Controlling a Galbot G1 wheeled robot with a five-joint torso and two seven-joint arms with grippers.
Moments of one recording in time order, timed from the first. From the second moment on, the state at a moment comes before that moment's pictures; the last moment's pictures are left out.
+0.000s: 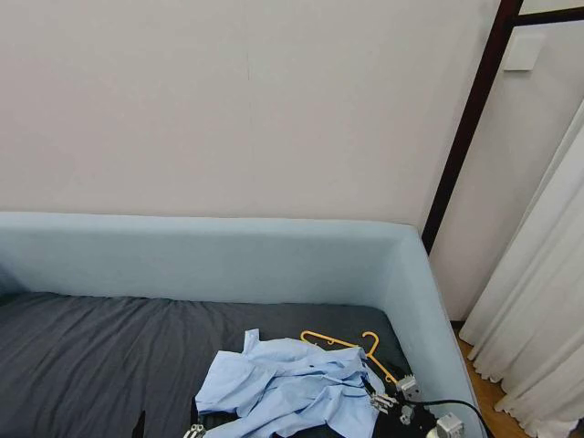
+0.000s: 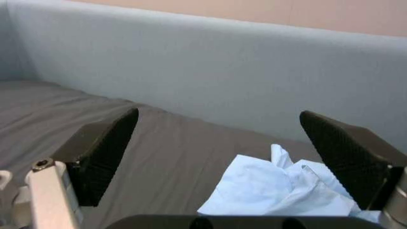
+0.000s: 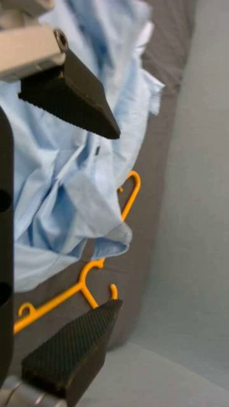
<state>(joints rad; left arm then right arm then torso) 1.85 -1.46 -0.44 -1.99 -0.11 -0.40 -0.36 -1.27 0.87 0.11 1.77 0.62 -0.01 0.09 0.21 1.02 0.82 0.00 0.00</state>
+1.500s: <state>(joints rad) 1.82 -1.45 -0.44 -1.95 -0.11 -0.39 -0.36 -0.82 0.95 -0.10 1.47 1.10 -0.46 0.23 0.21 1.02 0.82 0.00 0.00</state>
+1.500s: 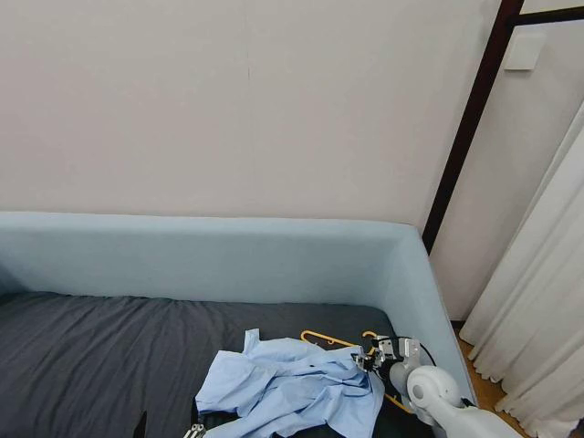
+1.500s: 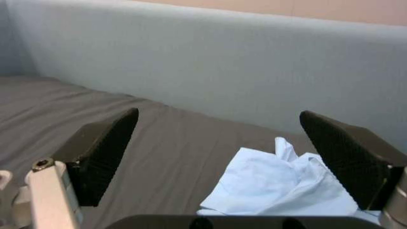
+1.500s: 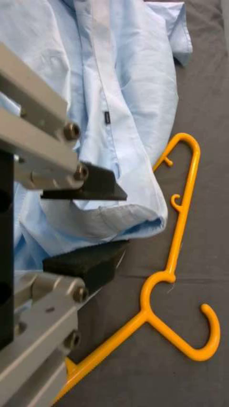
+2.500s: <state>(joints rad) 1.53 -0.91 -0.29 -1.83 -0.62 -0.24 -0.16 -0.86 0.93 -0.10 1.54 1.05 -0.41 0.22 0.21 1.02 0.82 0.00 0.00</state>
